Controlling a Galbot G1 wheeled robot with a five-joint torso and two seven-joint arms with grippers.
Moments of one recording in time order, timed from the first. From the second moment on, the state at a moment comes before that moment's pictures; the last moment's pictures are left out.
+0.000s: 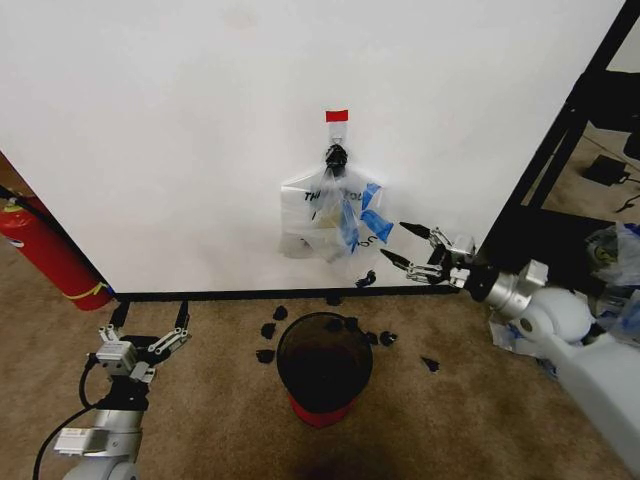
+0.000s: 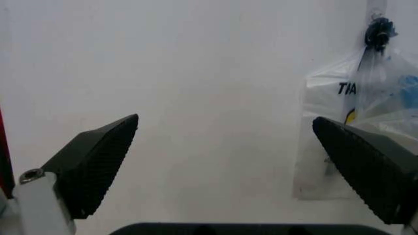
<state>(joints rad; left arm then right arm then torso) 1.63 -1.42 -0.83 -2.02 -0.33 -0.40 0.25 -0.73 0.68 0.19 1.72 0.68 0.11 -0.69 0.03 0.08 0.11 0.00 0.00</state>
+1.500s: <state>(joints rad) 1.62 -1.43 -0.83 -2.02 -0.33 -0.41 0.24 -0.60 0.74 0.13 1.49 0.54 0.15 -0.76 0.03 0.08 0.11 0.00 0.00</state>
